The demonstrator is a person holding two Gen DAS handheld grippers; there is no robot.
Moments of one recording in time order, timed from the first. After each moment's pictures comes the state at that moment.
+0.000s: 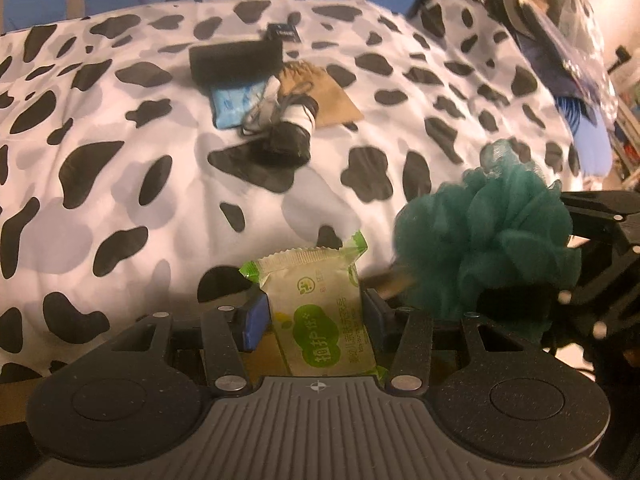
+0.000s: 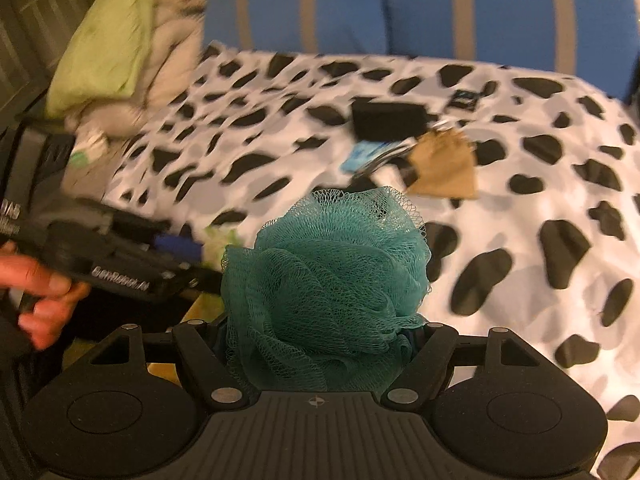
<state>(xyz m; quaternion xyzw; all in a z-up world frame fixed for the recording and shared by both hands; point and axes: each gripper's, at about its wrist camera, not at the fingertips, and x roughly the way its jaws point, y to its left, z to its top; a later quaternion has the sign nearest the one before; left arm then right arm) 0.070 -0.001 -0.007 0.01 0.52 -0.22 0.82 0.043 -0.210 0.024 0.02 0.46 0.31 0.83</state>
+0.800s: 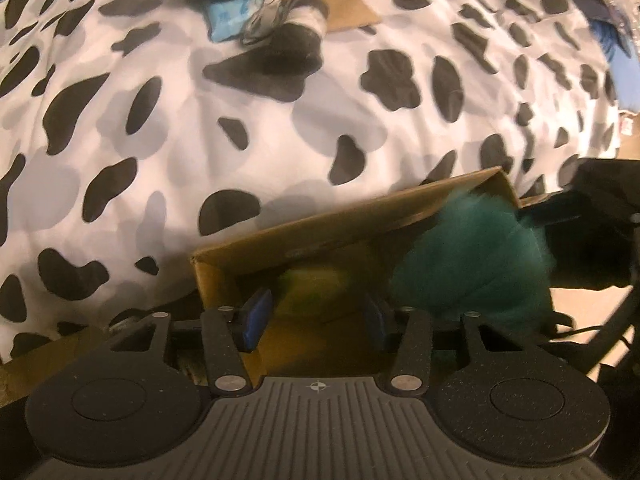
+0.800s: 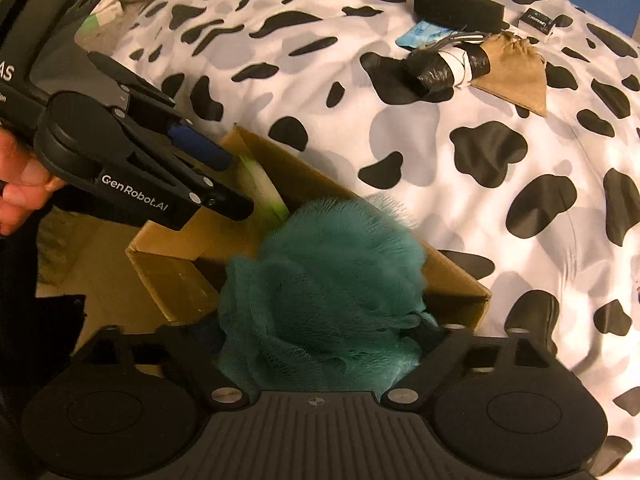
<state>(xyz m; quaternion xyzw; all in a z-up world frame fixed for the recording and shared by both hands) 0.074 -0.014 -0.045 0.07 0.62 -0.19 0.76 0.031 -0.167 -0.023 -0.09 0.57 0.32 0.75</state>
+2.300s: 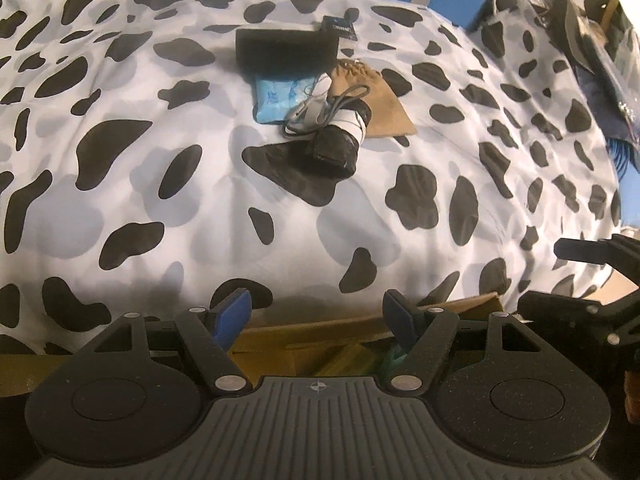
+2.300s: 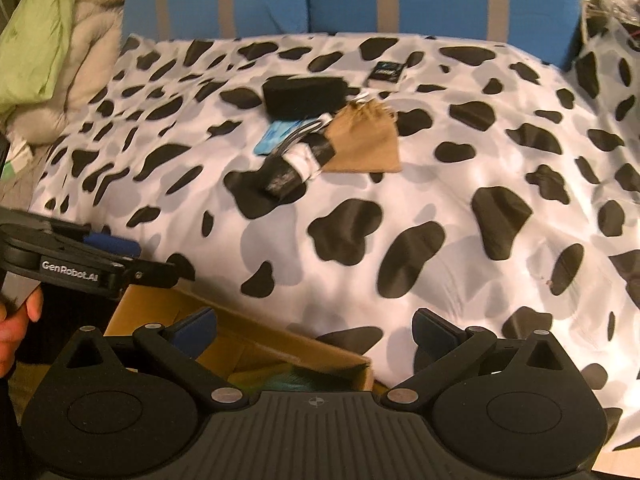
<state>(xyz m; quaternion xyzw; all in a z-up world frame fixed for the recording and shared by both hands) 0.098 -0.003 -0.022 -0.03 0.54 -0.14 0.83 0.066 -0.232 0.004 0.03 0.48 0.17 0.86</state>
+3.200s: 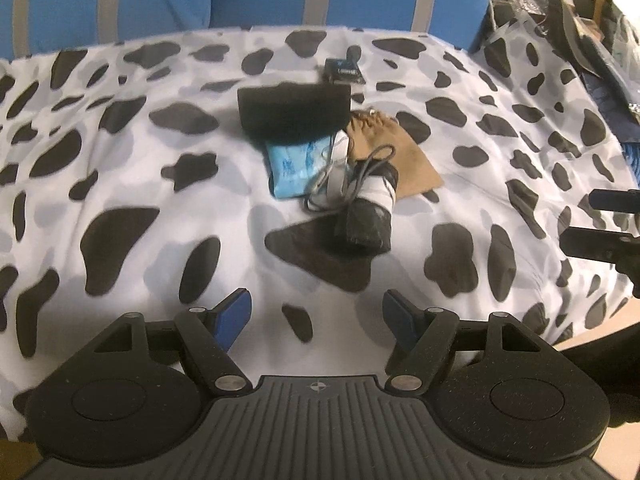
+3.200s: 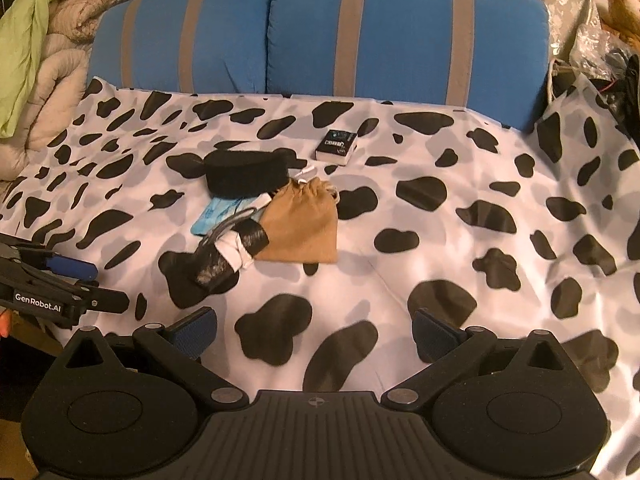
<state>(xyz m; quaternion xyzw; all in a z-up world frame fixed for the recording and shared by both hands) 0.146 -0.001 -0.023 0.02 0.48 -0.15 0.86 0.122 -0.246 0.015 -0.01 0.41 0.13 0.90</state>
